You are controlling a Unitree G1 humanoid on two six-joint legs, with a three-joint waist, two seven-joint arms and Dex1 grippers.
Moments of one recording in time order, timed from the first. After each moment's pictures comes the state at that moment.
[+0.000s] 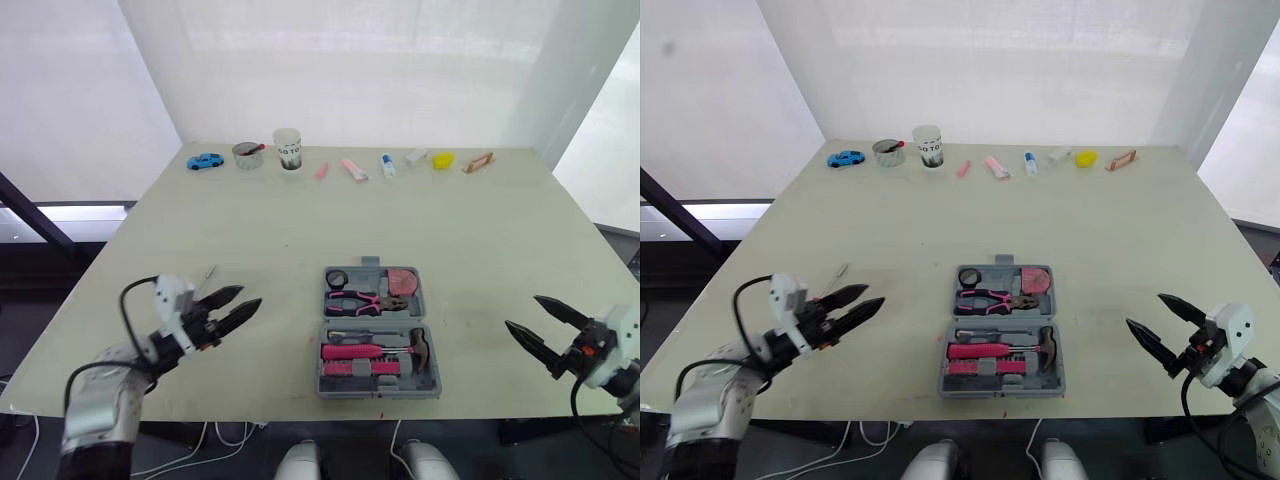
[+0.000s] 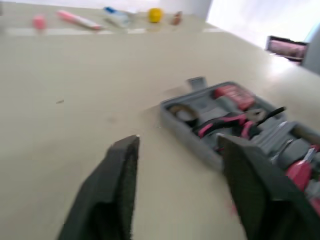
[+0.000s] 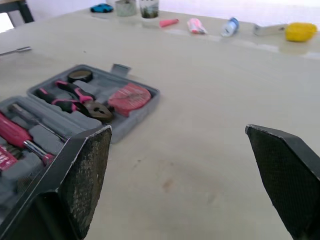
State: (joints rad) left arm -0.02 0.58 0.37 0.08 -0.50 0.27 -0.99; right arm 0.18 -0.57 -0.40 -0.05 0.55 0.04 0.95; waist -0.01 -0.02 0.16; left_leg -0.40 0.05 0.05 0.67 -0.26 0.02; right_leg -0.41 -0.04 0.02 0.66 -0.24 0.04
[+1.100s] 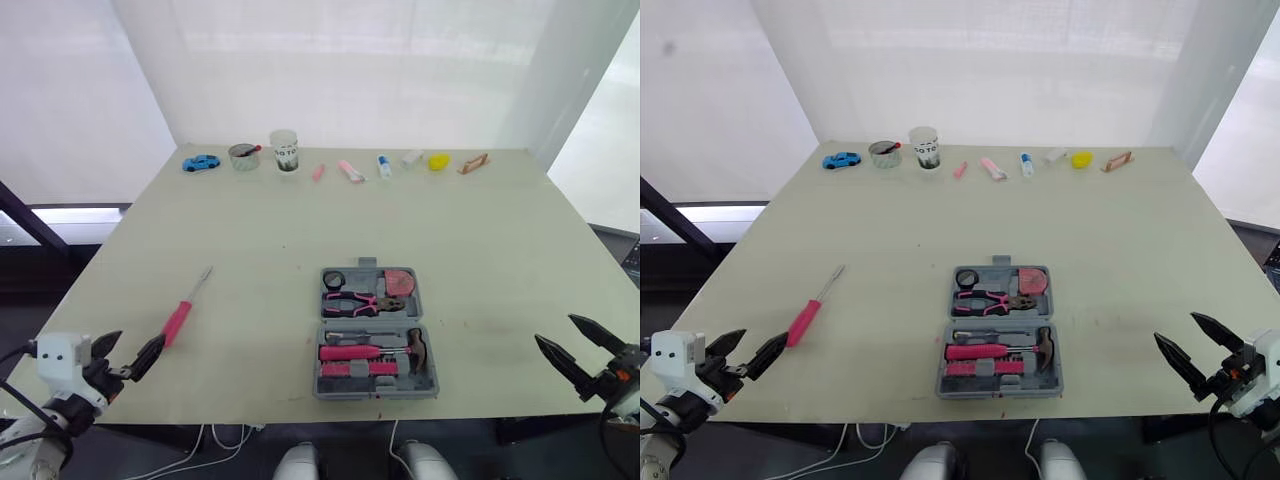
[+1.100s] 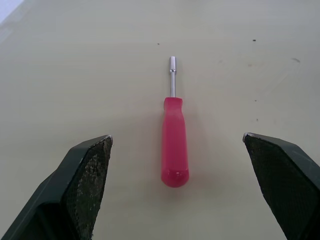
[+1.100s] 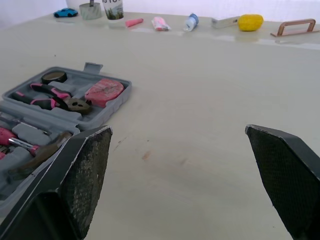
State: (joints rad) left arm 0.22 0.60 0.62 0.17 -0.49 0.14 -0.74; right arm 0.32 -0.54 -0.50 -0.12 0.61 0.06 0.93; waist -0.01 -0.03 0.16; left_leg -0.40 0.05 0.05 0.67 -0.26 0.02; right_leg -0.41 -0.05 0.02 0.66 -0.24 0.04
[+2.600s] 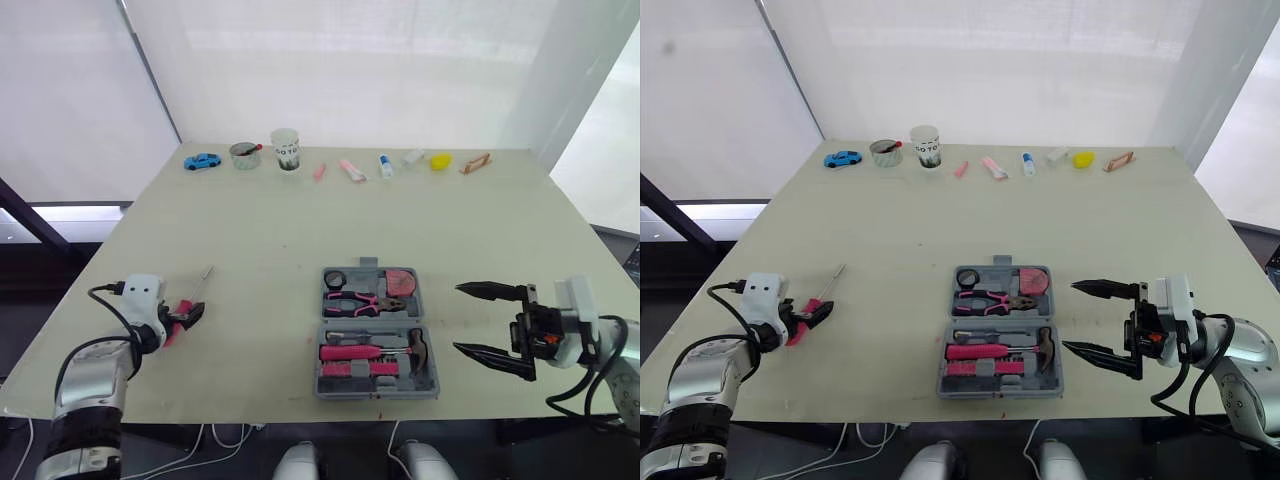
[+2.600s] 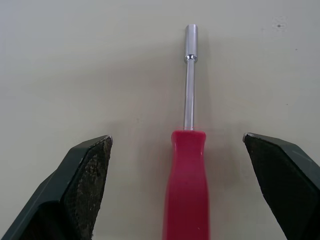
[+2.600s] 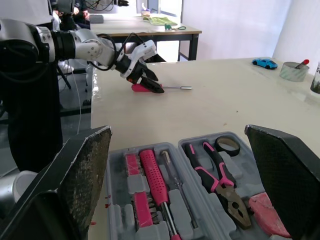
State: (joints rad) left arm -0.23 0.67 0.32 0.42 -0.24 0.40 -0.49; right arm -0.02 -0.69 -0.17 -0.28 0.69 0.15 1.27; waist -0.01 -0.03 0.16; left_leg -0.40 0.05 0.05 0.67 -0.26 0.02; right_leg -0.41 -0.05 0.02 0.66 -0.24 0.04
